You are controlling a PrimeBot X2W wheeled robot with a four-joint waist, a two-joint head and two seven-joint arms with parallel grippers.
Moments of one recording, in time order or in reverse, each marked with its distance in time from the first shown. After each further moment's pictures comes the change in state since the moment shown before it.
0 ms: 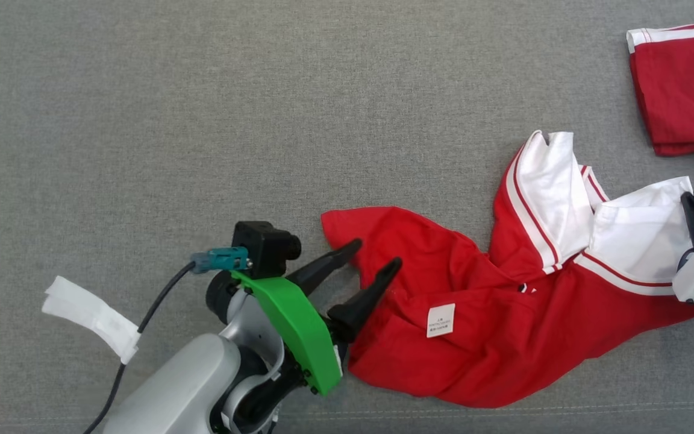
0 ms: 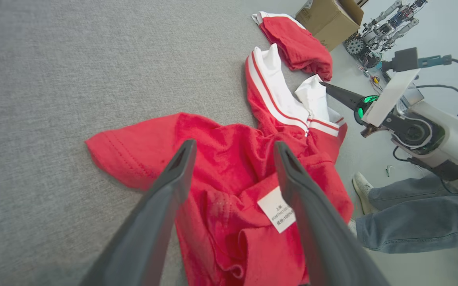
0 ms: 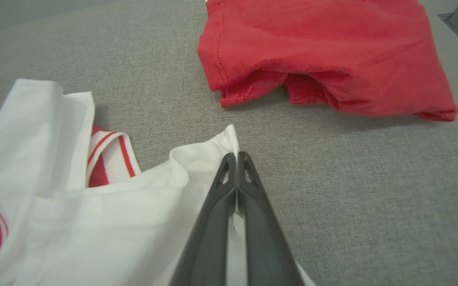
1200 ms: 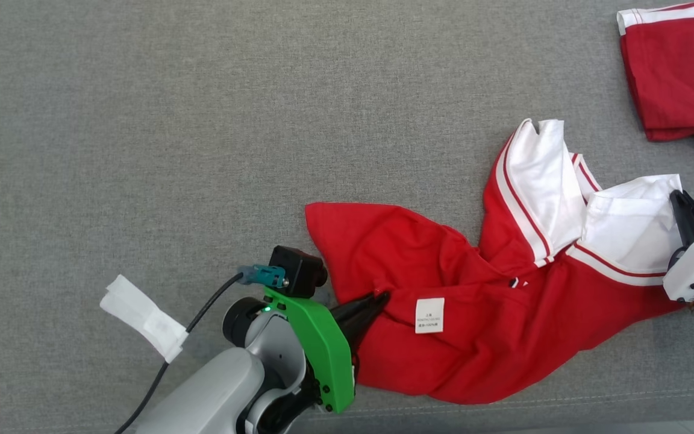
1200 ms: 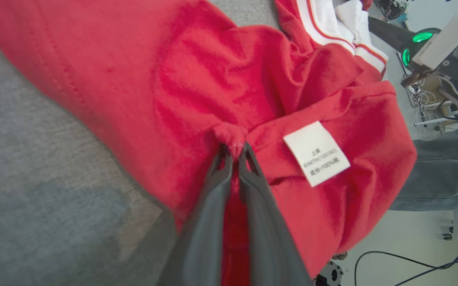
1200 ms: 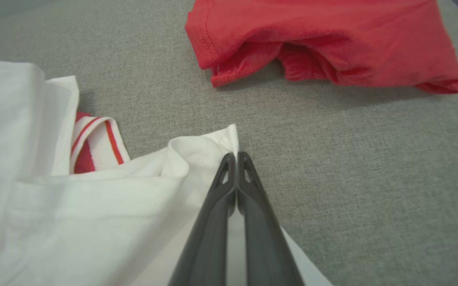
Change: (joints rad) left arm -0.001 -0.061 -0.088 0.146 0.005 0.002 0.062; right arm 0.000 0.026 0.002 -0.027 0.000 -0.005 0.009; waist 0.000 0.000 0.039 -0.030
